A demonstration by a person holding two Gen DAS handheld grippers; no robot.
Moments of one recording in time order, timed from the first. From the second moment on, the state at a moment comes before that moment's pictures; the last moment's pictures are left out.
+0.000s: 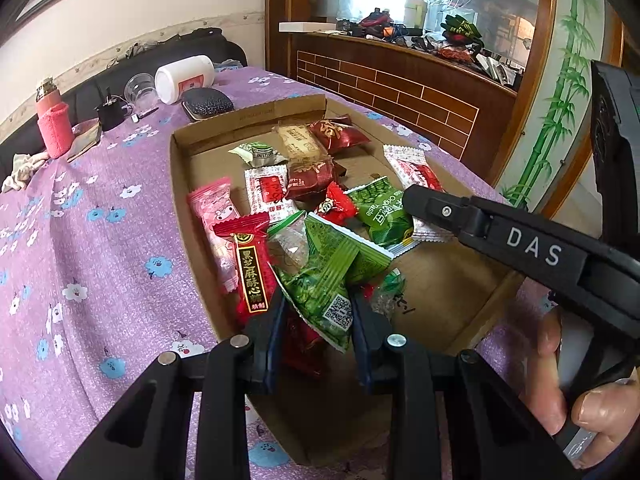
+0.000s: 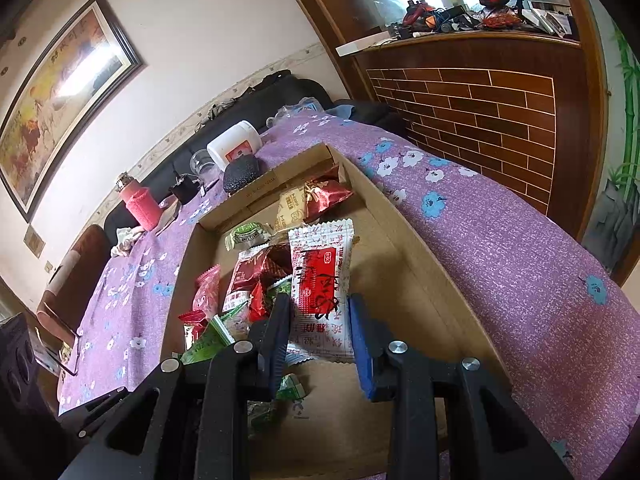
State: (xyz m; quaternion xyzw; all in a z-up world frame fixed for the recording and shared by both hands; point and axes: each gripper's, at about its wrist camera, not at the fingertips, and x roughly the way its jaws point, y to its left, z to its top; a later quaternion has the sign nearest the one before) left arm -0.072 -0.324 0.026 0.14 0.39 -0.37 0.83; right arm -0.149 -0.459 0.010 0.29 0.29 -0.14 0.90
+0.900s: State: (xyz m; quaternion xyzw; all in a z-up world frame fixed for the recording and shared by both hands) left arm -0.082 -0.327 0.031 0.16 0.36 -0.36 0.84; right arm -0.147 -0.457 0.011 0.27 0.30 -0.16 0.90
